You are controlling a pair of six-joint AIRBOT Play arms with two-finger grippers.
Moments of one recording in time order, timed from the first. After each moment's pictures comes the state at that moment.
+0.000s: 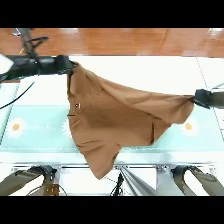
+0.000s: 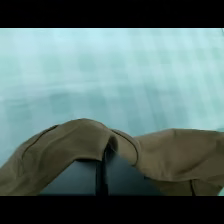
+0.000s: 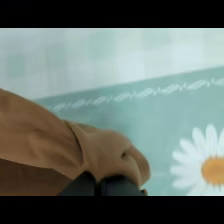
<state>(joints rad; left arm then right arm) -0.17 -1.18 1.20 0.91 -0.83 -1.40 -0.27 -0.92 0.96 -1.21 1.20 1.50</state>
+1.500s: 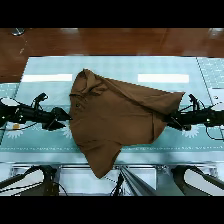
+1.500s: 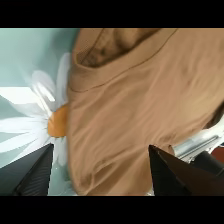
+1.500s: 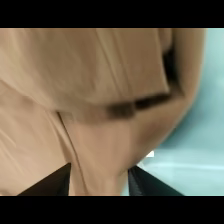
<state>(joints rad) 0.29 -1.28 0.65 0.79 -1.28 -1.27 -0.37 -1.22 0.61 -0.89 1.12 1.30</state>
